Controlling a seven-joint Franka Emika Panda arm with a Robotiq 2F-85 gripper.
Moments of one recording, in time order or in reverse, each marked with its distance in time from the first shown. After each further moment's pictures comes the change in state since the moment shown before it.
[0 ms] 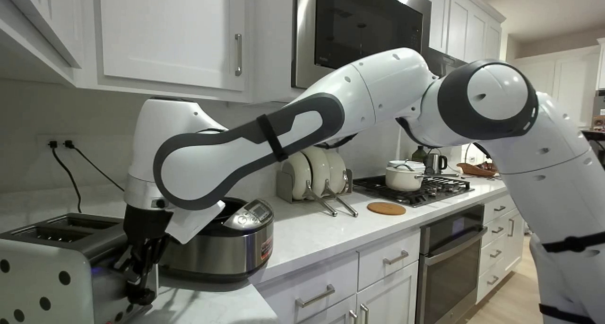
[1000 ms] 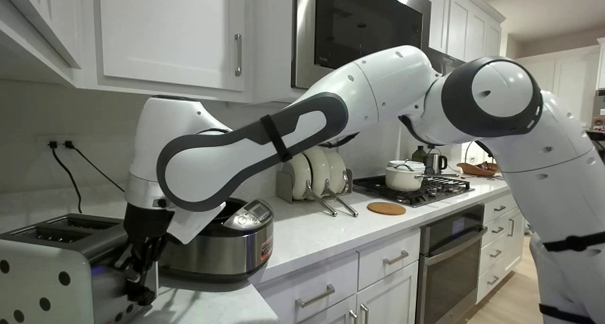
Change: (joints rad) arm -0.001 -0.018 0.001 -0.026 -0.018 0.033 0.000
